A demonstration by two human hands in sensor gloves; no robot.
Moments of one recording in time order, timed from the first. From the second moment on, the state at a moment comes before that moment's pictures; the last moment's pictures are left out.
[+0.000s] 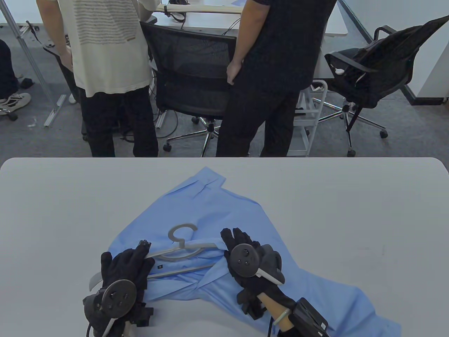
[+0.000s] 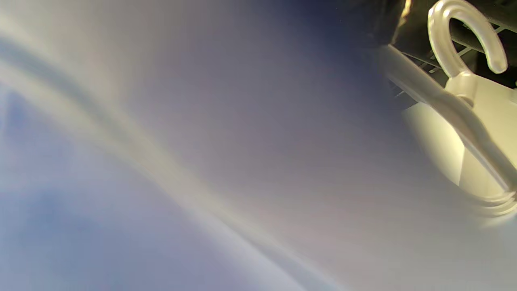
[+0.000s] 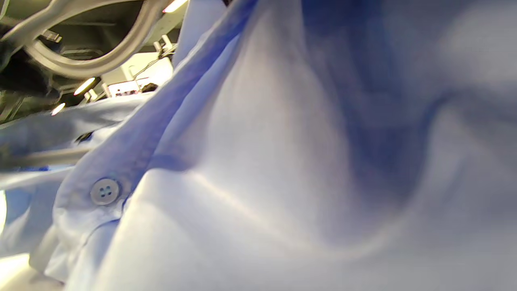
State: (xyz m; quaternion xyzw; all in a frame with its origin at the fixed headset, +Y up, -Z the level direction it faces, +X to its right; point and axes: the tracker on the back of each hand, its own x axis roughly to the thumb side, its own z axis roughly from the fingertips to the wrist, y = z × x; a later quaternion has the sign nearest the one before) left_hand -0.252 -0.687 -0.256 0.24 0.03 0.17 0.96; right_hand 0.032 -0.700 -0.325 0.21 0.01 0.96 0.18
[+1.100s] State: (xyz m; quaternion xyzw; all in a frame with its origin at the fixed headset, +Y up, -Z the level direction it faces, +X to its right) left_hand -0.334 -0.687 -0.233 0.30 0.20 0.33 0.87; right_hand 0.051 -0.710 -0.338 0.14 -0.03 0.97 0.18
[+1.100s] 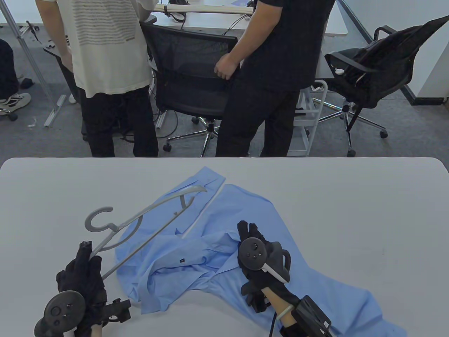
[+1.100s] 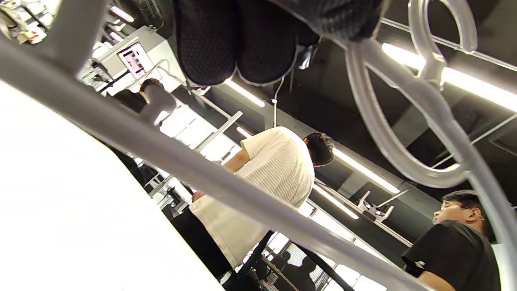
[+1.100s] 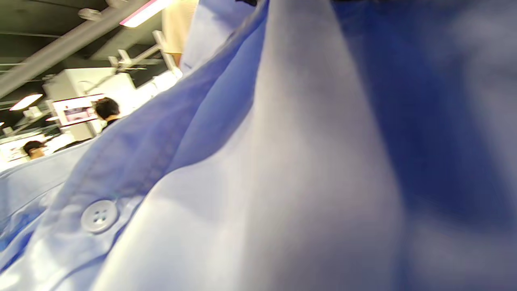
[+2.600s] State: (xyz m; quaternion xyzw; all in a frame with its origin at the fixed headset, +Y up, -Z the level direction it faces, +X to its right) left_hand -0.306 -0.739 -0.261 -0.15 0.31 0.26 0.90; right_hand 0.002 -0.731 -0.313 0.34 0.08 0.93 0.13
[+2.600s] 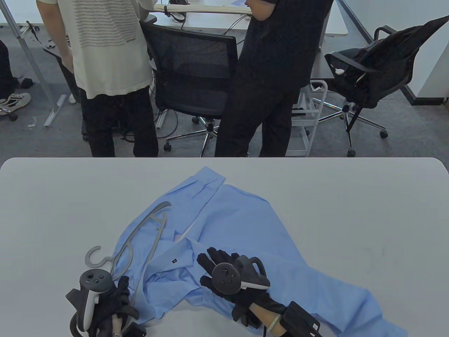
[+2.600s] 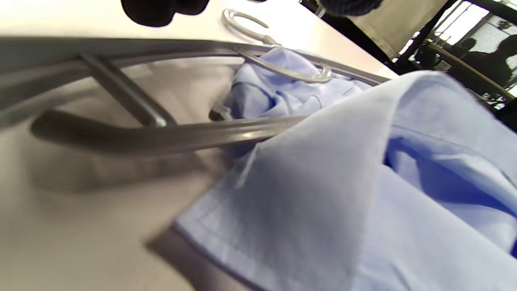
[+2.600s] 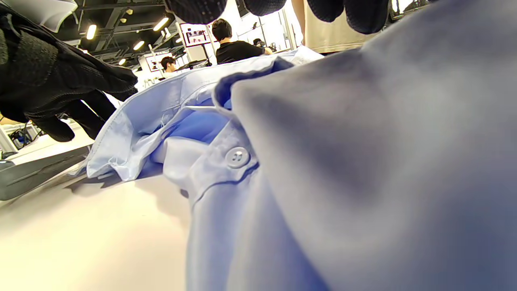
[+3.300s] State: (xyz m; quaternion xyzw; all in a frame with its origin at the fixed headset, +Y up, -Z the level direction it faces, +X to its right) left_hand -0.262 -0.718 -0.286 0.02 0.18 0.15 0.97; right_hand 0.005 -0.736 -0.323 0.30 0.08 0.94 0.12
